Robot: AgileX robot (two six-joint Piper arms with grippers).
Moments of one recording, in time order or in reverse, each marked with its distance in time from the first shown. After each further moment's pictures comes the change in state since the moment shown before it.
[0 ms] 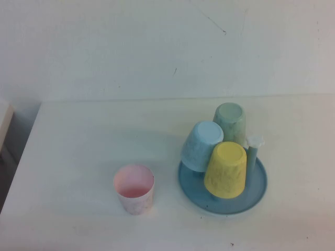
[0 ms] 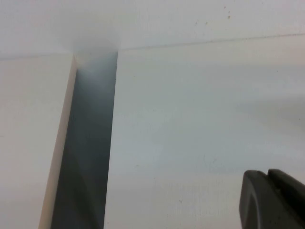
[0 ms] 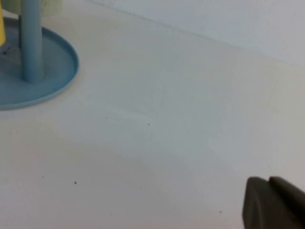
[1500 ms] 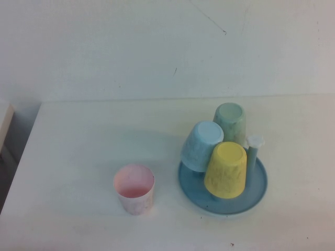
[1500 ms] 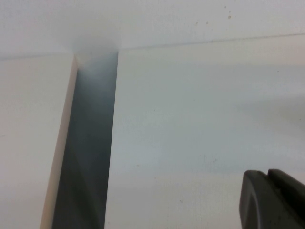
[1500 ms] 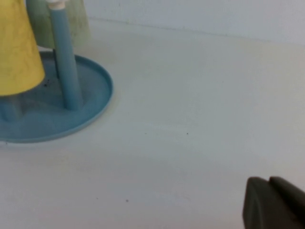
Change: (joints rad) right arm 0.000 0.000 0.000 0.193 -0.002 0.000; left arm 0.000 0.000 0.000 0.000 0.000 0.000
